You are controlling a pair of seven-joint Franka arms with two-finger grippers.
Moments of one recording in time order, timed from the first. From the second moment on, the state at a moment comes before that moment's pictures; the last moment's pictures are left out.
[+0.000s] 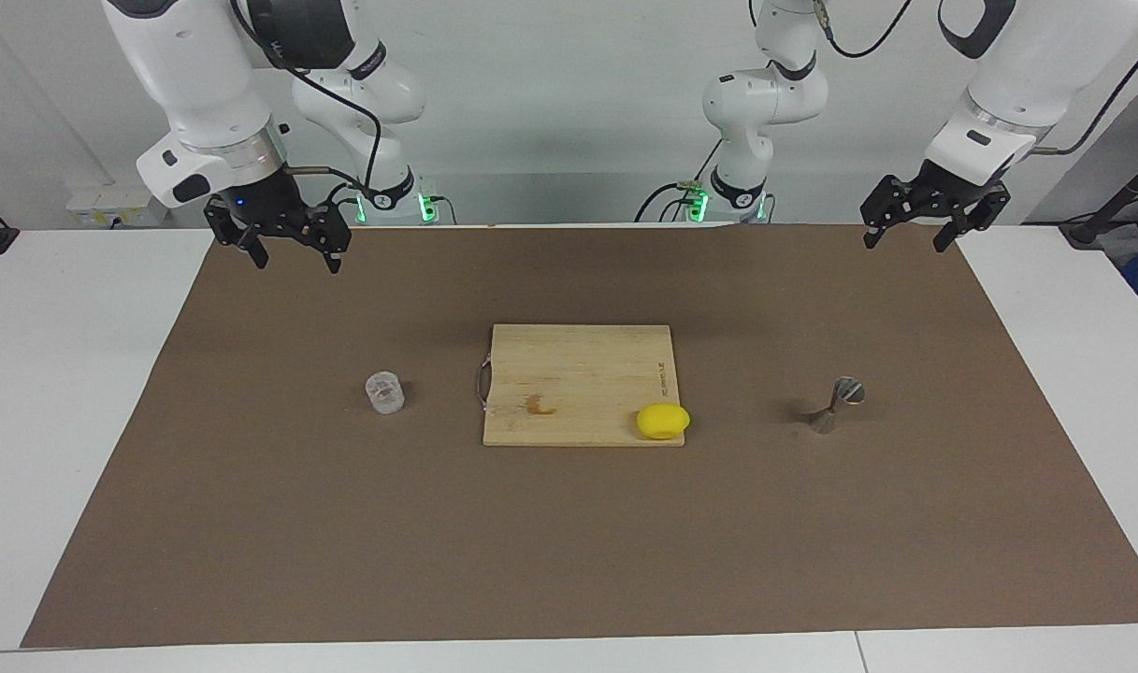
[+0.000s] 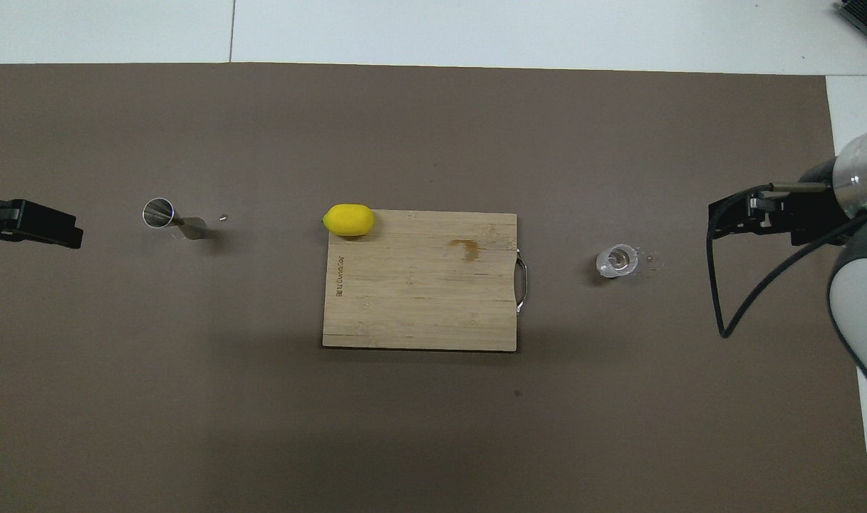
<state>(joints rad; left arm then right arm) 0.06 -0.01 -0.10 -1.55 -0.02 1.52 0.09 0.00 0.01 0.09 -1.58 -0.02 1.57 0.19</state>
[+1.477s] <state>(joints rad) 0.26 0.08 -0.06 -1.96 -0.71 1.89 -0.83 0.00 0.01 0.09 -1.58 -0.02 1.57 0.19</state>
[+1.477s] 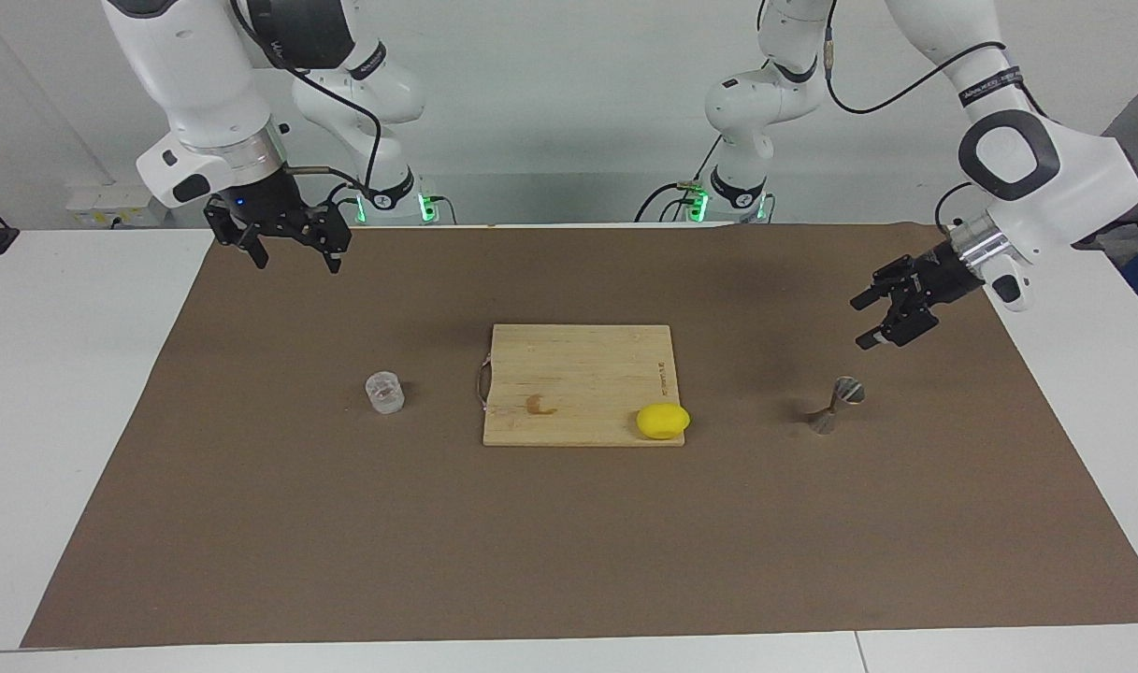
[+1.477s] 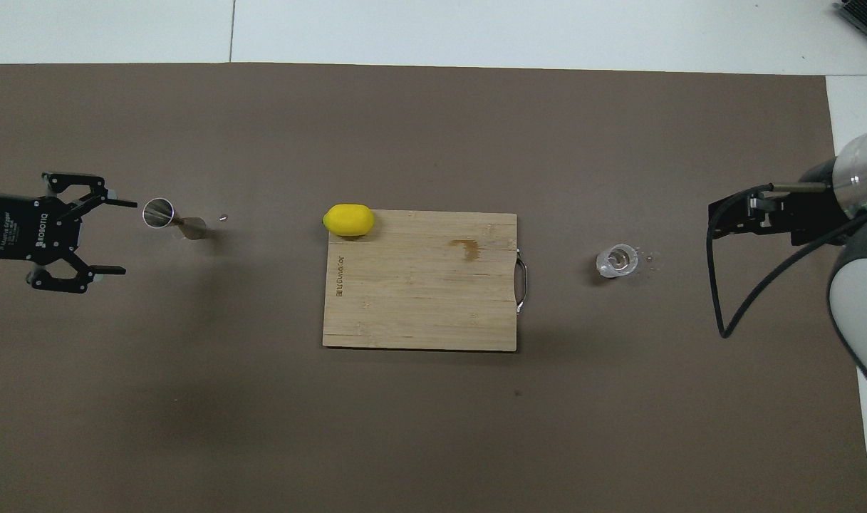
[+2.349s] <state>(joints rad) 0.32 0.05 -0.07 -2.29 -1.42 2.23 -0.97 0.00 0.01 0.09 -1.58 -0.02 1.57 0.19</state>
